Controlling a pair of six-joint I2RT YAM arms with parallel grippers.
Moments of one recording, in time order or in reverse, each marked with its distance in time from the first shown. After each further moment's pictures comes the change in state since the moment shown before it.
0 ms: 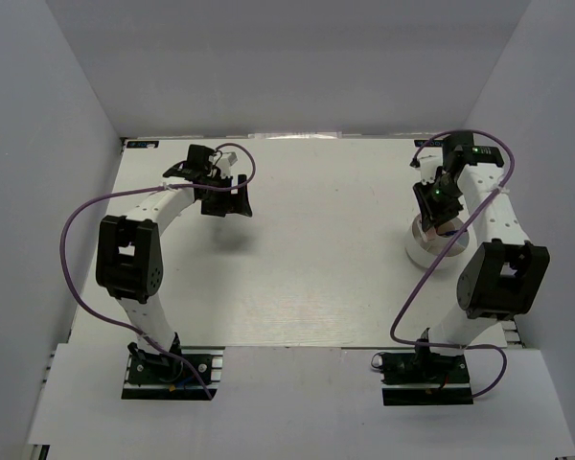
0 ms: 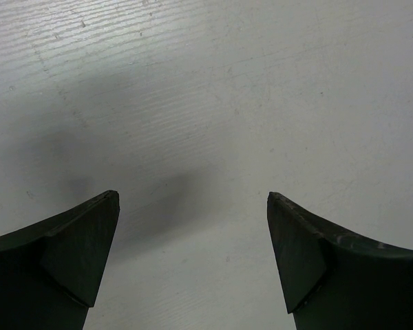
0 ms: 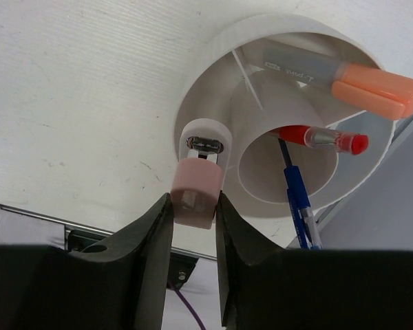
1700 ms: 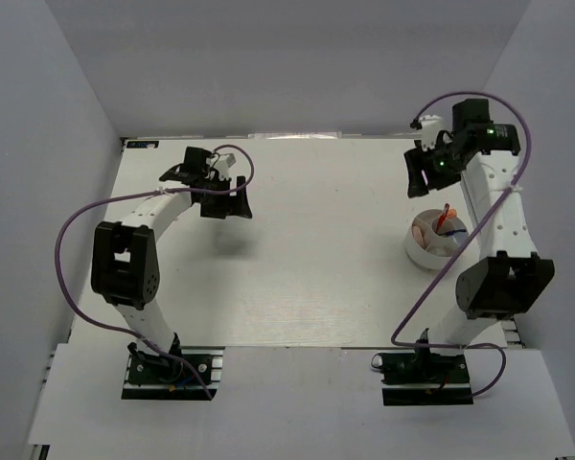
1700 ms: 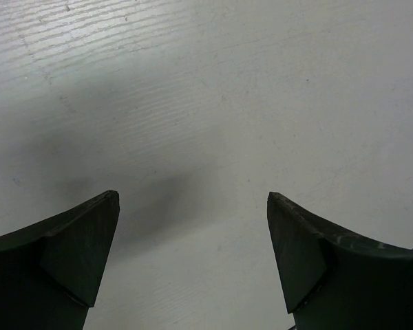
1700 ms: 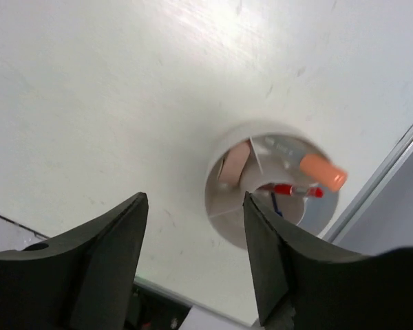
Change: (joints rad) left arm 0.007 -0.043 -0.045 0.007 0.029 -0.008; right arm 0.038 0.023 0.253 -0.035 -0.140 -0.013
